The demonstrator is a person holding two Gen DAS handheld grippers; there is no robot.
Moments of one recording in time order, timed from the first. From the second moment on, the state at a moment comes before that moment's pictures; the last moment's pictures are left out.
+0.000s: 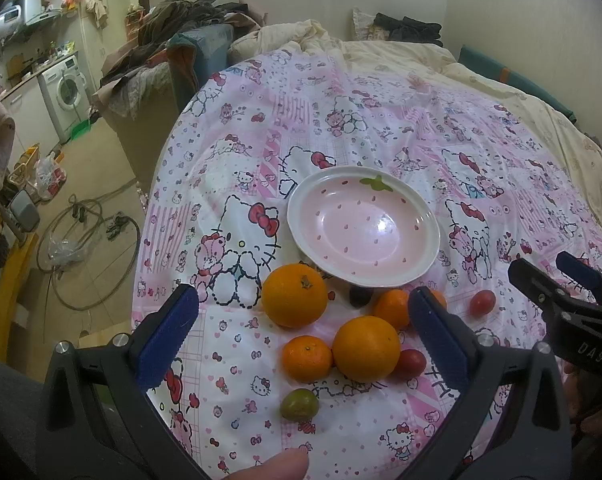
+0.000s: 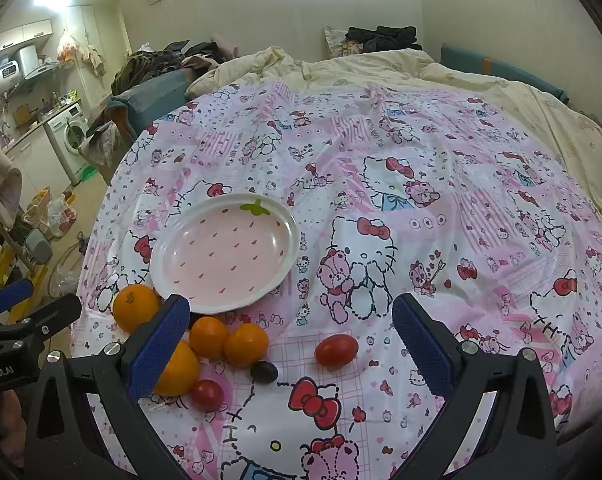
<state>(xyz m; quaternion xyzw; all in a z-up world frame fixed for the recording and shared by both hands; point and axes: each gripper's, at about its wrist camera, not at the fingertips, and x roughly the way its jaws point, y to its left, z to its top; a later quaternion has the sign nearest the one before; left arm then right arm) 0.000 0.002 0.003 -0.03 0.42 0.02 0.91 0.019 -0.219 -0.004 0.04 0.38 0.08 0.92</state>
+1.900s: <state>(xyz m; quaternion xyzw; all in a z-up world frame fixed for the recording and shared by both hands) 0.000 0.004 0.006 -0.03 0.41 0.01 0.91 0.019 -0.219 -0.005 0.04 0.38 0.08 0.92</state>
